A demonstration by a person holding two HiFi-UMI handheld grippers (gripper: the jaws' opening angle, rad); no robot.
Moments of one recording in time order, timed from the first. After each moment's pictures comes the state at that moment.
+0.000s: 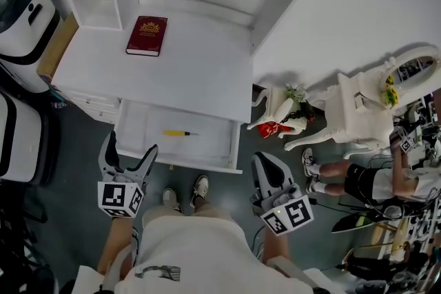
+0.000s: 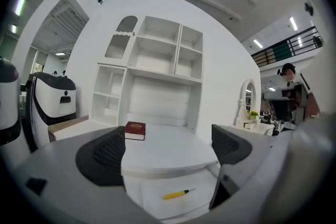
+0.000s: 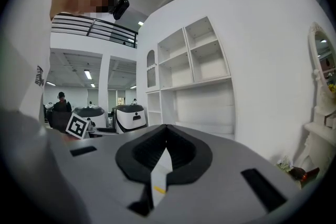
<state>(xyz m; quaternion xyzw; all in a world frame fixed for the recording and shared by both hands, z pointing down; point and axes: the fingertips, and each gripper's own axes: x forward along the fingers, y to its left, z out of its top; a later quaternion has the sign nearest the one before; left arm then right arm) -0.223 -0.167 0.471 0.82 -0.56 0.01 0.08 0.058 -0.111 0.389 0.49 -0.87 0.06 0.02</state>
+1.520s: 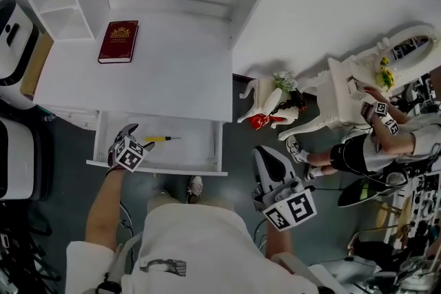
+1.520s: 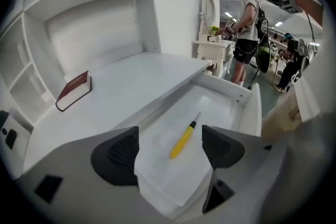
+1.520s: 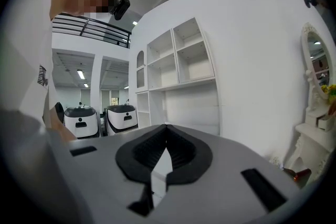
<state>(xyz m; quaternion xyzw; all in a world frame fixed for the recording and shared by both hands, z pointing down) -0.126 -0.262 0.742 0.84 -0.30 0.44 0.09 0.139 -0.146 0.390 0.52 -0.85 0.07 0.02</state>
